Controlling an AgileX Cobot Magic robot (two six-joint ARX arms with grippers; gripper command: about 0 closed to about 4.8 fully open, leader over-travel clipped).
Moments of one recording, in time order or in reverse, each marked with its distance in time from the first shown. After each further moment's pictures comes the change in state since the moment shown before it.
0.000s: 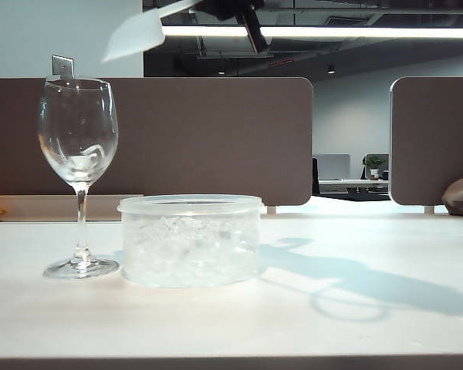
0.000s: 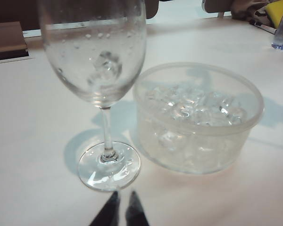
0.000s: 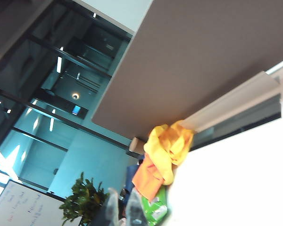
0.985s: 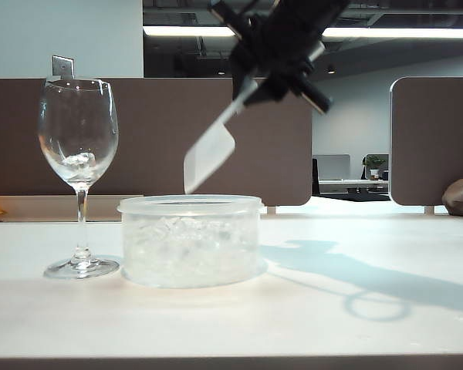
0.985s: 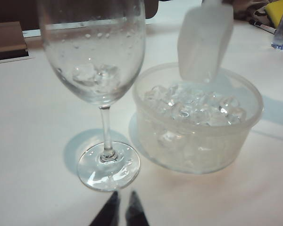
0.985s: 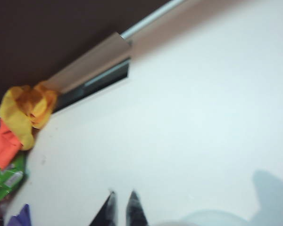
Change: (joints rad) left arm 0.000 0.000 0.000 0.000 0.000 0.000; right arm -0.065 -0.016 -0.114 -0.371 0.079 -0.182
